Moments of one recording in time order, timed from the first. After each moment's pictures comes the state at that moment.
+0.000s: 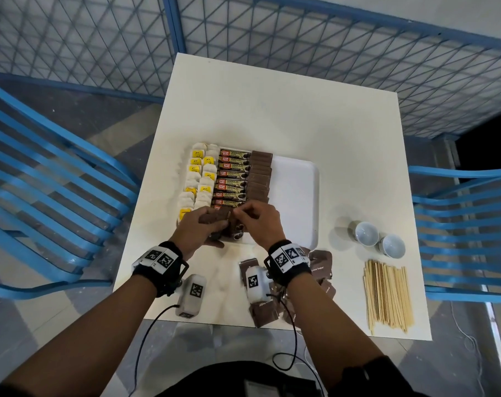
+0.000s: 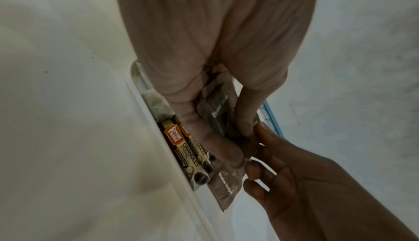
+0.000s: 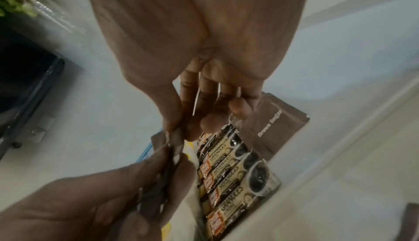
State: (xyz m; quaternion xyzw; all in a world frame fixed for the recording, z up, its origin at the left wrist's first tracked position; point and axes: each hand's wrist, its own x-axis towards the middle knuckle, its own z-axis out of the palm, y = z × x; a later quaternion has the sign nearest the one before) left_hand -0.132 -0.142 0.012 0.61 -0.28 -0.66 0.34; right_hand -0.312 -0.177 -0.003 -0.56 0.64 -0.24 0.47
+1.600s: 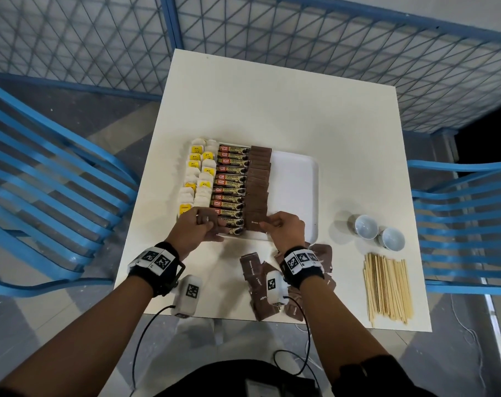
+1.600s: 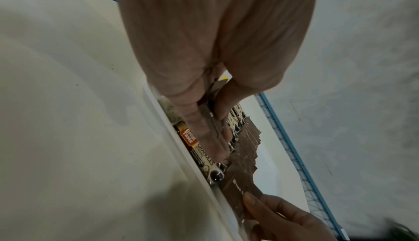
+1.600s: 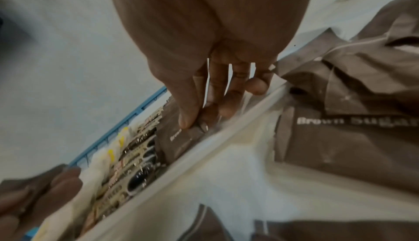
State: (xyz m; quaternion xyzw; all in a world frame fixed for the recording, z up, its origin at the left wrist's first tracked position) left_hand -0.123 -0.129 -0.001 0.61 -0.29 -0.65 0.34; right_hand -0.365 -0.152 -0.023 -0.48 0.75 -0.19 0.41
